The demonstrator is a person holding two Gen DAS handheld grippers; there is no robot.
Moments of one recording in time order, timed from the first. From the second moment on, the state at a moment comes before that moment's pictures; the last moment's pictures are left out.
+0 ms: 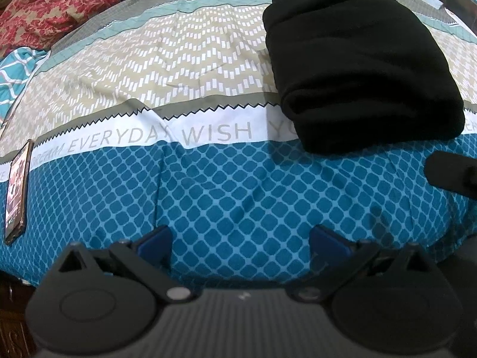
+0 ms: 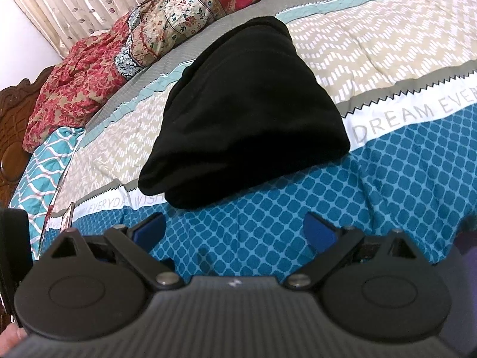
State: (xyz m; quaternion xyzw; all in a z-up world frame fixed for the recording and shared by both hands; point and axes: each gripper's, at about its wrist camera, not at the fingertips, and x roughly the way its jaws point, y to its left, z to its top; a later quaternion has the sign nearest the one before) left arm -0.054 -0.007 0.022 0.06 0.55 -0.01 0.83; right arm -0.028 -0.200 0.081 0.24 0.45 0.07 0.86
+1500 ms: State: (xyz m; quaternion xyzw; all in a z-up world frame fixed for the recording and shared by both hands) left arm -0.053 0.019 0.062 0.06 0.51 0.06 0.86; right arm -0.028 -0.205 0.105 0.23 0.44 0.06 0.86
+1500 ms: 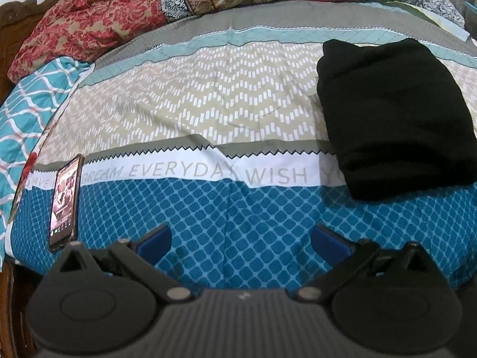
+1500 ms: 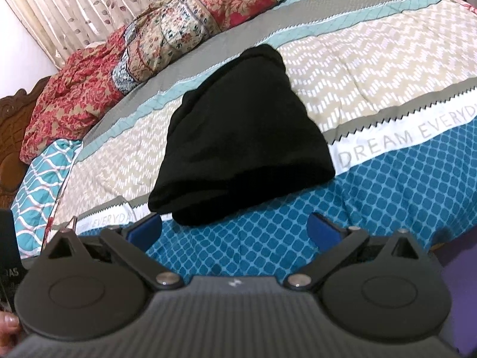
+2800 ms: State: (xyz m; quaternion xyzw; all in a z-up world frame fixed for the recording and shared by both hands) left arm -0.055 0.010 0.053 0.07 0.53 0.04 0.85; right arm -0.029 -0.196 0.092 0.24 0.47 0.06 0.85
